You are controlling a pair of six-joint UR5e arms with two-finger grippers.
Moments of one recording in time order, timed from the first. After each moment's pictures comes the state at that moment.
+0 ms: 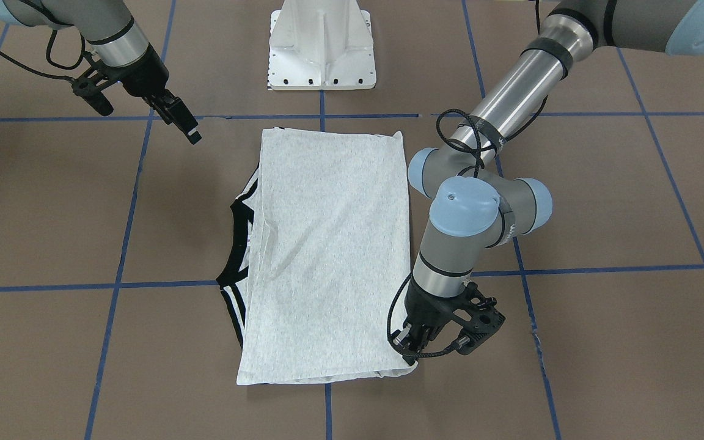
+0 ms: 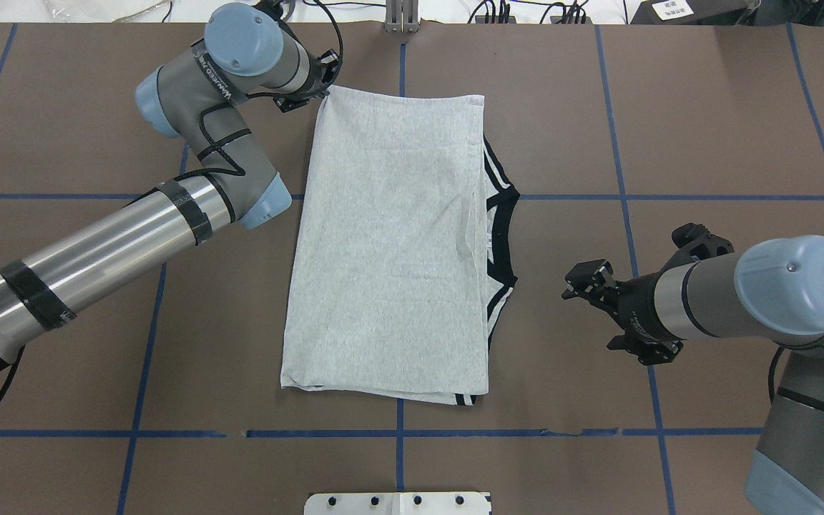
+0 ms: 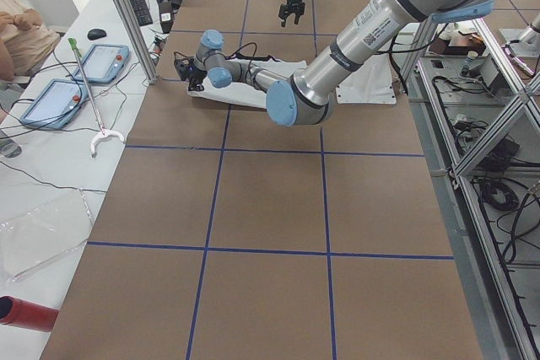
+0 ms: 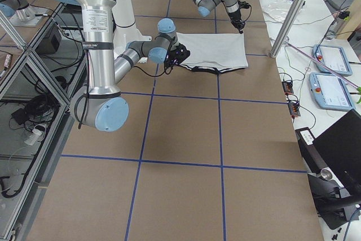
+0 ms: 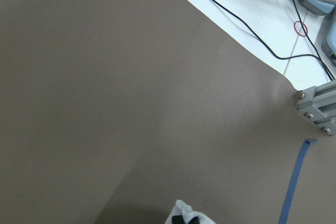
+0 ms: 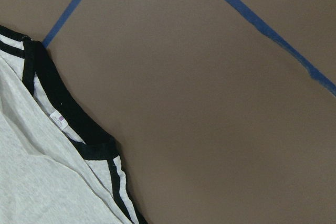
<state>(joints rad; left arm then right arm) -0.81 -2.52 -0.91 -2.31 -1.74 -1.68 0.51 -1.50 2.13 -1.23 1.84 2.08</state>
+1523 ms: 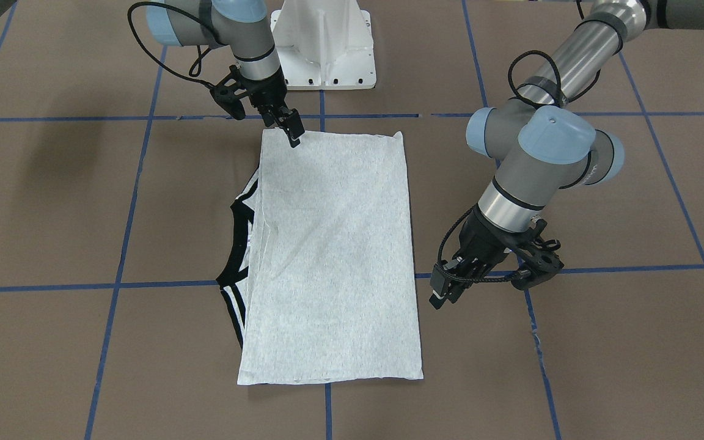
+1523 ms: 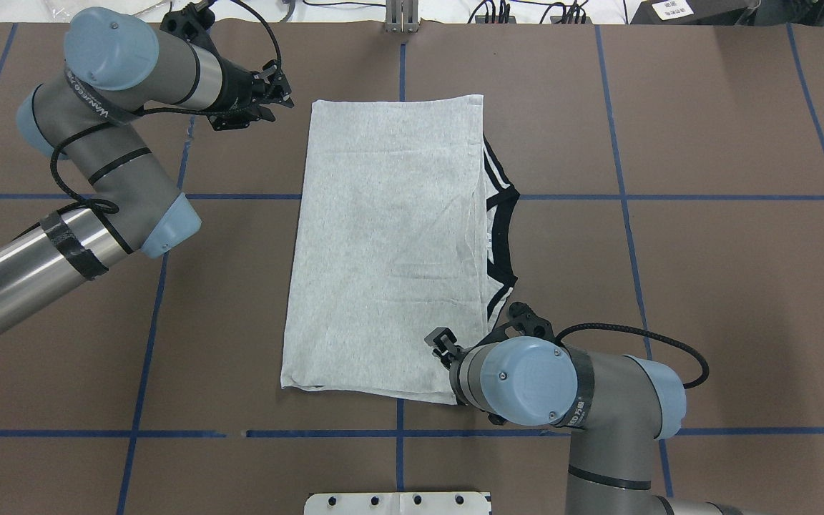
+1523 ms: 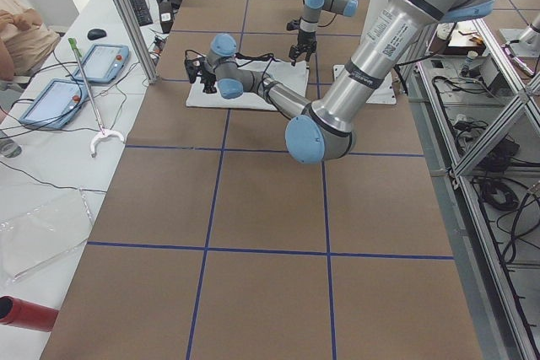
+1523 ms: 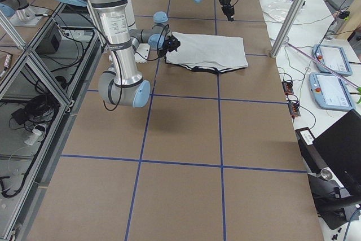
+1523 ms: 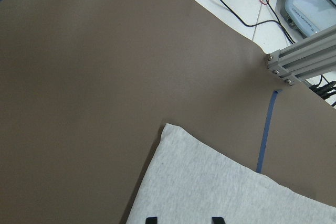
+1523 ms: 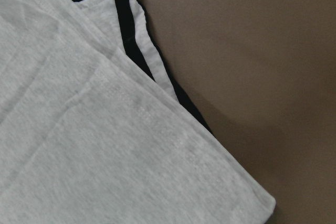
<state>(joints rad) -0.85 -2.22 -1.35 -2.31 -1.90 -1.61 0.23 -1.13 1.86 -1.41 1.60 2.30</state>
